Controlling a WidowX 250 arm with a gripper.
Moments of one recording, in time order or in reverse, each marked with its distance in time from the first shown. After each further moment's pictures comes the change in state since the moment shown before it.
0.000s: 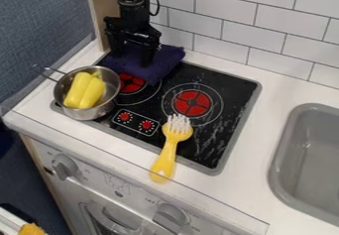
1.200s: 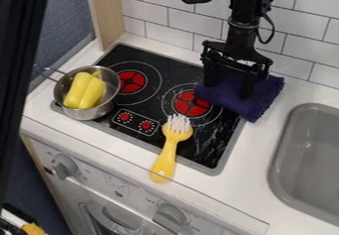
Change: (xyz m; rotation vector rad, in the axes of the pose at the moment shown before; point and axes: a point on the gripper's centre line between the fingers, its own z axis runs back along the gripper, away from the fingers) arm -0.005 -0.169 0.006 -0.022 0.093 -0.073
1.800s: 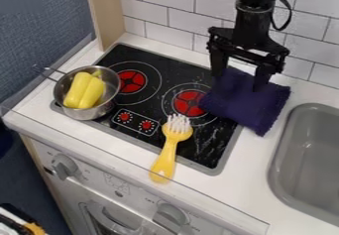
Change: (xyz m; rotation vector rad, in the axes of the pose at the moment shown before) arm -0.028 -0.011 0.049 0.017 -0.151 -0.040
